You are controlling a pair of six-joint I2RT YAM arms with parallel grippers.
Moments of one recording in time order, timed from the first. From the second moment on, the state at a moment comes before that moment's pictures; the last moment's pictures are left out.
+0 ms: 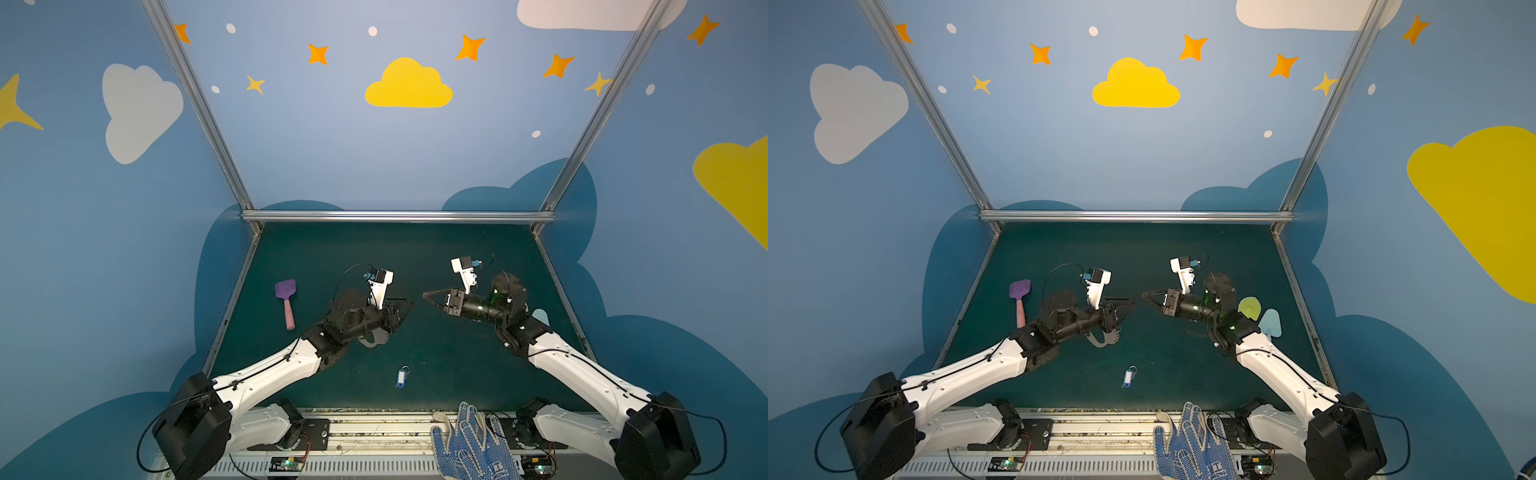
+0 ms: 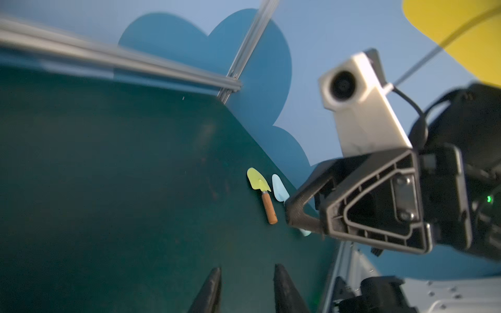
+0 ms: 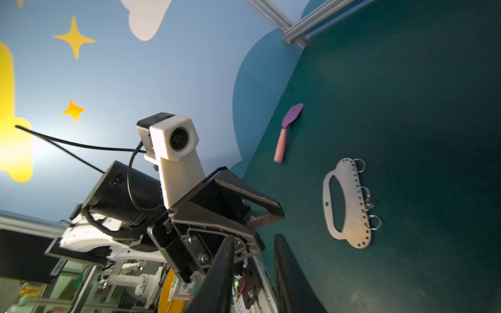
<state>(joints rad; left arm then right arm) -0.74 1.19 0.68 0.24 0.22 -0.54 0.53 1.09 0.68 0.17 -0.68 0.82</state>
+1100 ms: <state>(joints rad) -0.90 1.62 0.88 -0.47 0.35 -0.43 0.58 1.00 0.49 -0.26 -0.55 0.60</state>
